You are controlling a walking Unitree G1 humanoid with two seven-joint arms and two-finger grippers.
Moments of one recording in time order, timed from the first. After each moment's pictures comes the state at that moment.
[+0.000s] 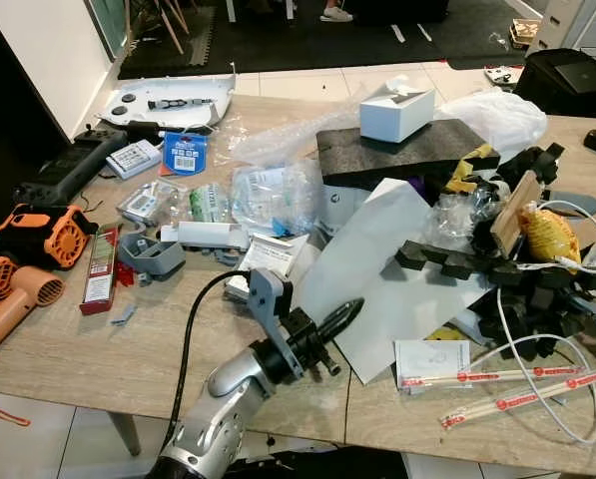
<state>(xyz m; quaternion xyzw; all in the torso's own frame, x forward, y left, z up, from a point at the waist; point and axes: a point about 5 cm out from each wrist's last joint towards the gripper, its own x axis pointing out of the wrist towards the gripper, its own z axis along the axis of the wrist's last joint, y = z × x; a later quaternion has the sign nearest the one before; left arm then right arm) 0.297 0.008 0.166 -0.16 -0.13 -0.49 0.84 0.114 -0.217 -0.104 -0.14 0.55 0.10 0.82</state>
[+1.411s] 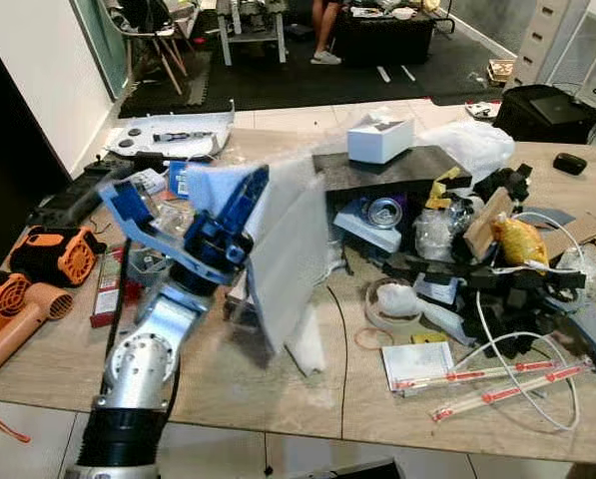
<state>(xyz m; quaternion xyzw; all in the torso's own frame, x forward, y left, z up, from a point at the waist) 0.300 0.090 0.287 -0.38 -0.30 -0.52 0.71 0.157 -0.206 -0.093 -0.13 0.52 0.10 0.84</state>
